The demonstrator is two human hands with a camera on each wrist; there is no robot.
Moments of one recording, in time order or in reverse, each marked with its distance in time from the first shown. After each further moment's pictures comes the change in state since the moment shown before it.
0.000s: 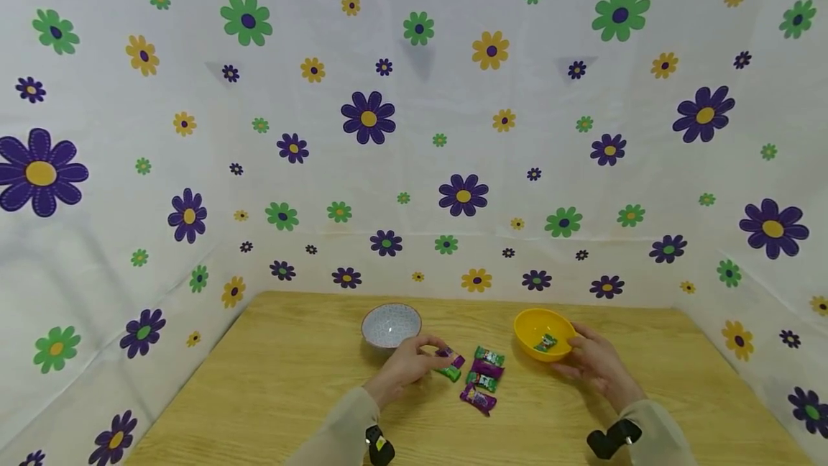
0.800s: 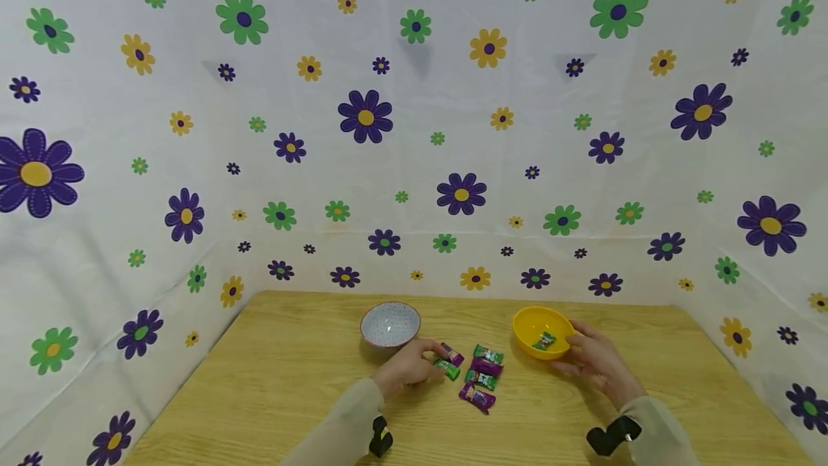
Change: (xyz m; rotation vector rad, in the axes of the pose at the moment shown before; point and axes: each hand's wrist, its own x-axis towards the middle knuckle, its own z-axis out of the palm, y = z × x) left_hand 0.005 -0.001 0.000 0.221 -0.079 0.002; right_hand -0.001 -0.003 -0.001 -0.018 0.001 -0.001
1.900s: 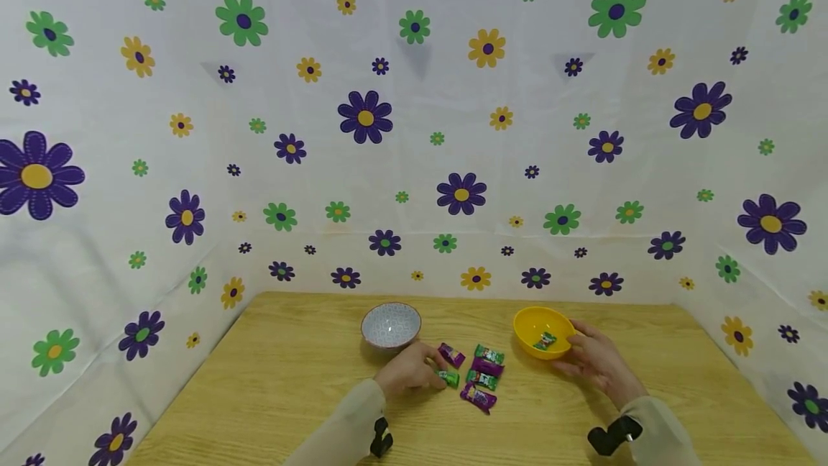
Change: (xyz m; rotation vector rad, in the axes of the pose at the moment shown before) left_hand 0.000 -0.002 0.001 0.030 -0.039 0.026; right_hand 0.001 0.001 0.000 -0.017 -0.005 -0.006
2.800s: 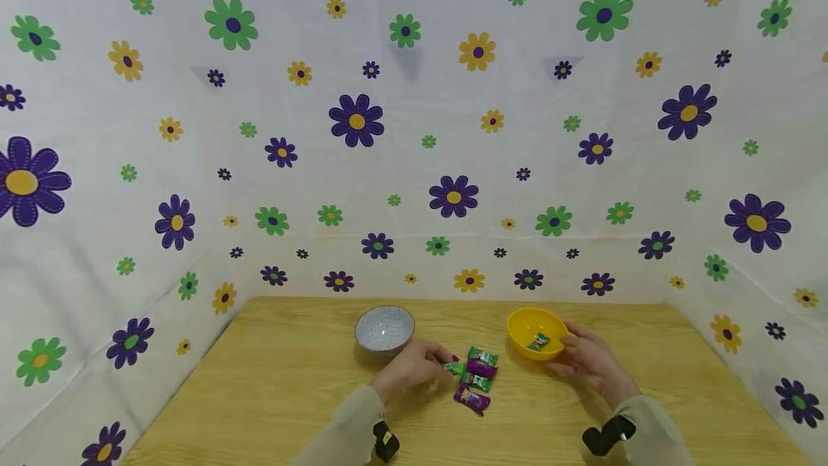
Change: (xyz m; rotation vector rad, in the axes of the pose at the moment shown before) left_hand 0.009 0.012 0.008 -0.077 0.013 0.026; right_hand 0.002 0.001 -0.004 0.001 0.005 0.006
